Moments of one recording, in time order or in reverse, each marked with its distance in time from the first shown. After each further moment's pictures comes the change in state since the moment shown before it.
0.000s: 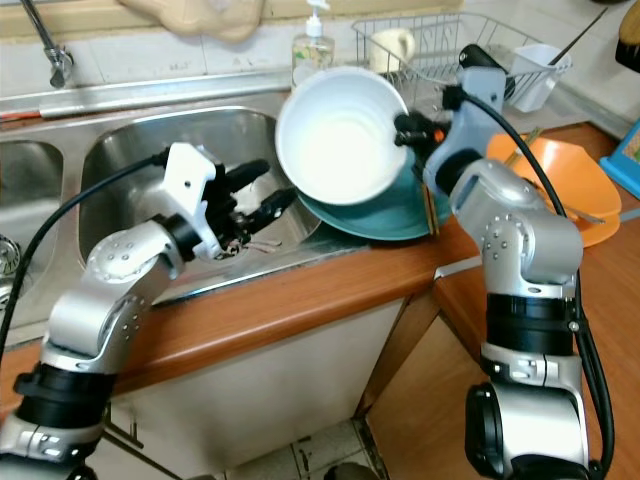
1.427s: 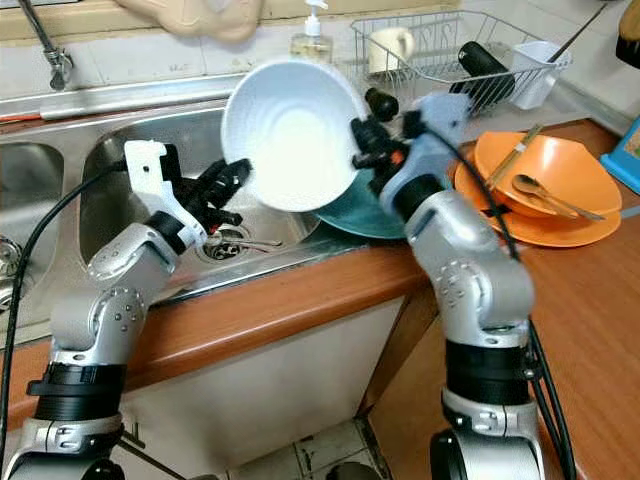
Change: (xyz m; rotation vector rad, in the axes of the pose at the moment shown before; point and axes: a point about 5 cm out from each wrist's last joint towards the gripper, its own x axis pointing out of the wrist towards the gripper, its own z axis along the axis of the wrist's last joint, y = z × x) left arm -0.011 0.028 -0.012 -0.311 -0.063 0.273; right arm -0.010 0.049 -0.022 0.056 -0.094 0.103
